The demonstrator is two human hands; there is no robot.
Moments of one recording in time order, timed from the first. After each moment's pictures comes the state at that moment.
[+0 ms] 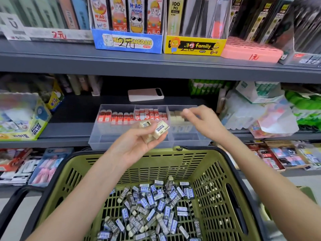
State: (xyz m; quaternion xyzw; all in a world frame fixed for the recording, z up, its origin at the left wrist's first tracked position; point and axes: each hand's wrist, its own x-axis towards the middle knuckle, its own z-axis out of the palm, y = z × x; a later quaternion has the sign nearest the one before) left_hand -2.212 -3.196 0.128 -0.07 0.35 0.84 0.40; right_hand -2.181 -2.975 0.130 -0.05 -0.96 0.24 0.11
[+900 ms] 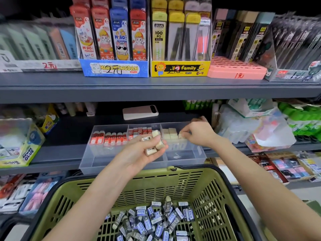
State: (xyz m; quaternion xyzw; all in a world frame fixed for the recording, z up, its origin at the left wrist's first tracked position) left_hand -2.228 -3.163 0.133 -0.05 0.47 0.80 0.38; right_hand -2.225 -2.930 0.108 -0.05 -1.00 0.06 0.03
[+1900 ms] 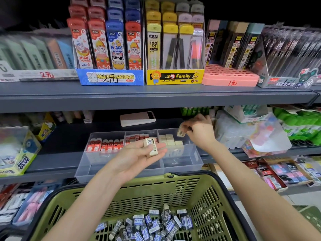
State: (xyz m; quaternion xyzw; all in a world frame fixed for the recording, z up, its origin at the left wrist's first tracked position) left_hand -2.234 -3.165 0.136 0.00 0.44 0.79 0.42; right_hand -2.225 -2.922 0.114 -0.09 -0.98 0.02 0.17
